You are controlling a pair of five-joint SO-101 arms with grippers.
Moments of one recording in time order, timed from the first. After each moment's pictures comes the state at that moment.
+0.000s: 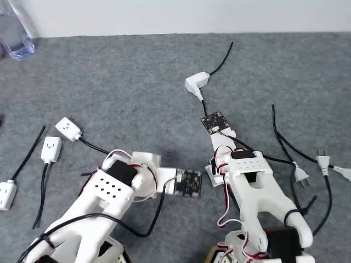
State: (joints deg) left arm 25.9 -32.4 55.9 59.4 -57.5; right arm -9.0 -15.3 57.0 43.1 16.0
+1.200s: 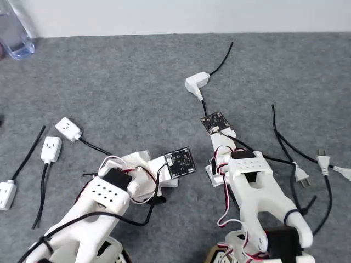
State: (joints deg) left arm 22.9 -34.1 65.5 47.2 -37.9; right arm -9.0 -15.3 57.0 43.1 16.0
